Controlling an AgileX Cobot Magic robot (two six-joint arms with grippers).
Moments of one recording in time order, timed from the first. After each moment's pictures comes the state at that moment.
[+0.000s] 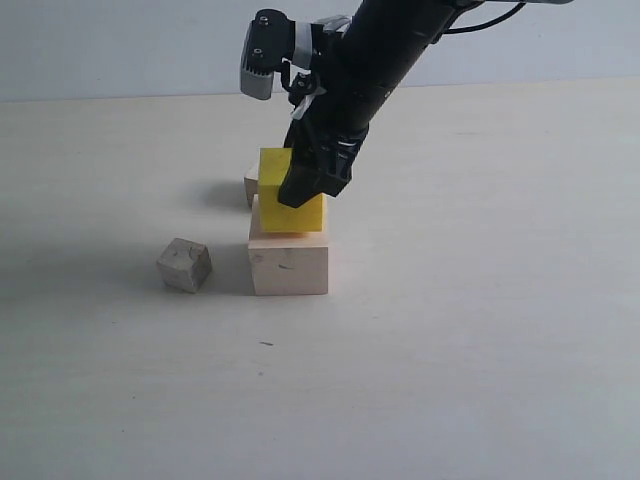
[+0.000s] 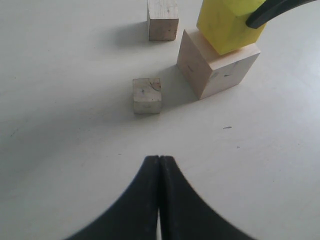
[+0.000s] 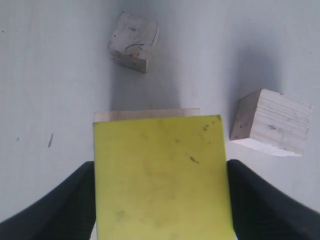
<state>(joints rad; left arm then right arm) -0.26 0.72 -0.56 -0.35 0.71 0.39 0.52 2.02 -1.63 0.49 1.00 -1.23</state>
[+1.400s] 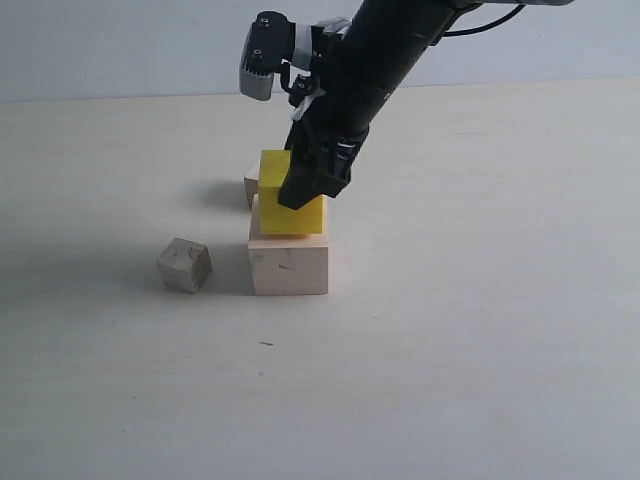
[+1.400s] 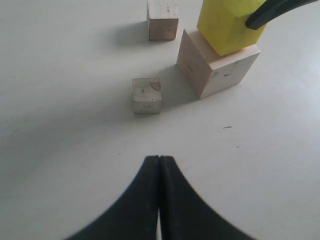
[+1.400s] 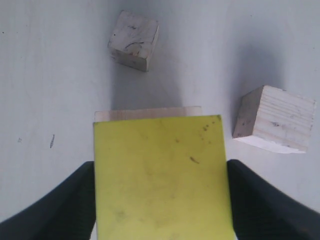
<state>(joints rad) -0.26 0.72 -0.56 -0.35 0.71 0.39 0.52 2.03 -1.63 0.49 1.00 -1.21</state>
